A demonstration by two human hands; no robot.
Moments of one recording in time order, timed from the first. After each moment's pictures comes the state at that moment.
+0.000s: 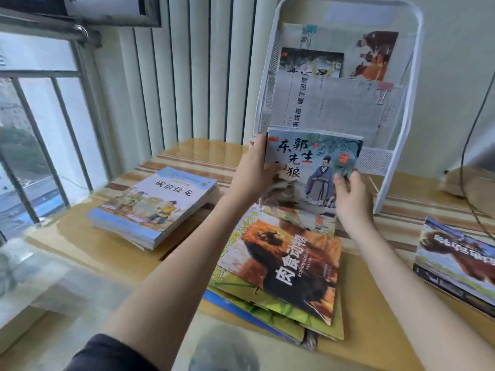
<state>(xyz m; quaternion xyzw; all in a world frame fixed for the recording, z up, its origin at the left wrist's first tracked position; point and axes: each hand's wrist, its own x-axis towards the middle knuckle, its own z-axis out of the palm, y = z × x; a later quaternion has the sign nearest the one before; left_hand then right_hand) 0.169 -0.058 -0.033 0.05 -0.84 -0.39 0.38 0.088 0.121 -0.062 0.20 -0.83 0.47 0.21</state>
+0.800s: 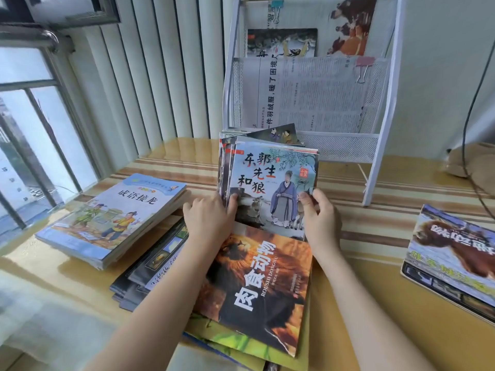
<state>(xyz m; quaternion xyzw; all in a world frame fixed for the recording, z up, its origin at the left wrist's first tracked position) 0.162 -0.055 -0.113 0.33 -0.91 -0.04 0.24 0.067 0.122 -0.125 0.19 -0.81 0.52 0.19</state>
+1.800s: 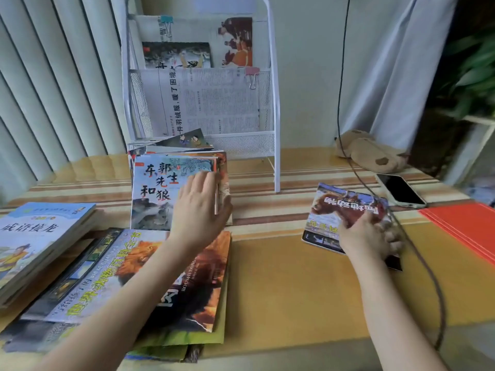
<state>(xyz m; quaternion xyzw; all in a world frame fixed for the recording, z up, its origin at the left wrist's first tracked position) 0.144 0.055 -0.078 -0.03 -0.90 -0.13 0.41 0.066 0.335 -0.122 -0.24 -0.95 0.20 0.08</state>
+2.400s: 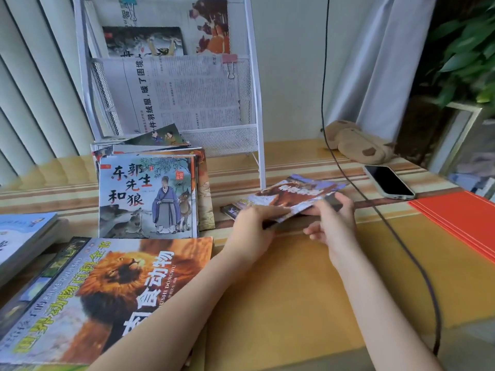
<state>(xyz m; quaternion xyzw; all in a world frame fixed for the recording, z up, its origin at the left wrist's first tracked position) 0.101 0.150 -0.115 -0.13 -0.90 -0.37 0.21 0.072 0.310 -0.104 -0.11 -0.66 0.74 0.05</state>
